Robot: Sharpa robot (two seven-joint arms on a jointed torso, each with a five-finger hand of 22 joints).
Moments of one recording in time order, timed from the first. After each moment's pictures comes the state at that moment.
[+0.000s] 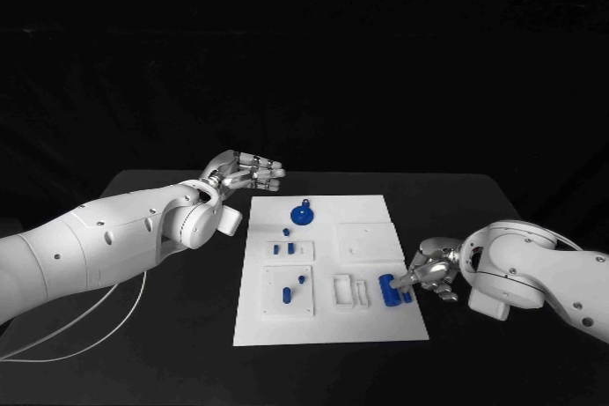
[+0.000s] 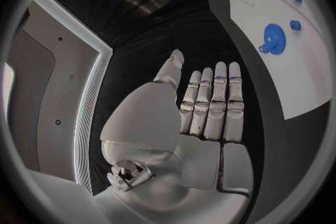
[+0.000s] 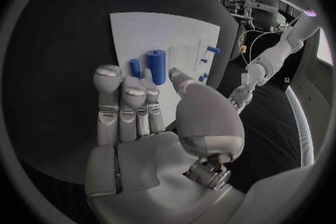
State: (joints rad) left arm 1.27 -0.69 -0.13 1.19 -0.22 -0.23 0.34; left_hand 1.36 0.01 -0.05 -0.09 0.15 1.06 0.14 0.07 0.06 1.12 0.13 0.06 0.06 1.17 0.11 0.07 0.08 0.05 1.05 0.10 0.07 0.16; right arm 0.95 -0.98 0.23 1.66 -1.06 0.18 -0.69; right_hand 1.07 -0.11 0.28 0.11 0.11 1.12 0.07 0.06 0.17 1.32 -0.02 1.02 1.25 1.44 -0.09 1.04 0.99 0.09 1.47 -0.11 0.75 1.18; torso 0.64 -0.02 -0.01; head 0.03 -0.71
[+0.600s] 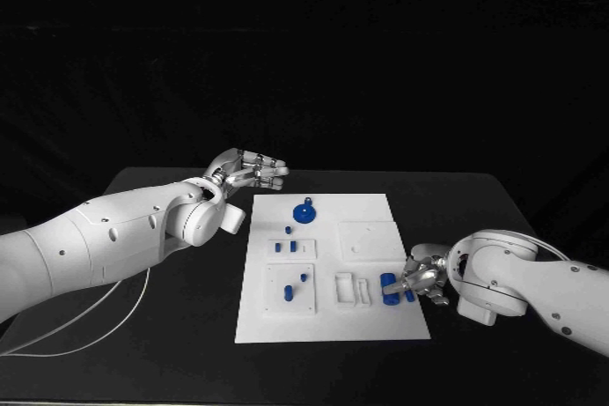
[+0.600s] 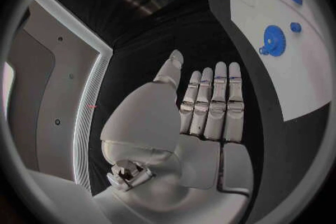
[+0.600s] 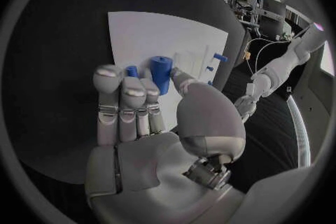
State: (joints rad) left arm 1.27 -0.69 -0.13 1.19 -0.22 -0.23 0.34; left_hand 1.36 0.01 -0.06 -0.08 0.14 1.05 0.14 0.07 0.06 1.12 0.13 0.06 0.06 1.16 0.12 0.07 0.08 0.05 1.05 0.10 0.07 0.14; right arm 0.95 -0.93 0.17 1.64 -1.14 0.15 -0.69; right_hand 1.08 -0.13 0.29 0.15 0.08 1.10 0.08 0.07 0.14 1.32 -0.02 1.01 1.25 1.44 -0.09 1.04 0.99 0.09 1.47 -0.11 0.74 1.19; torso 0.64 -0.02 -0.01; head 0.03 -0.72
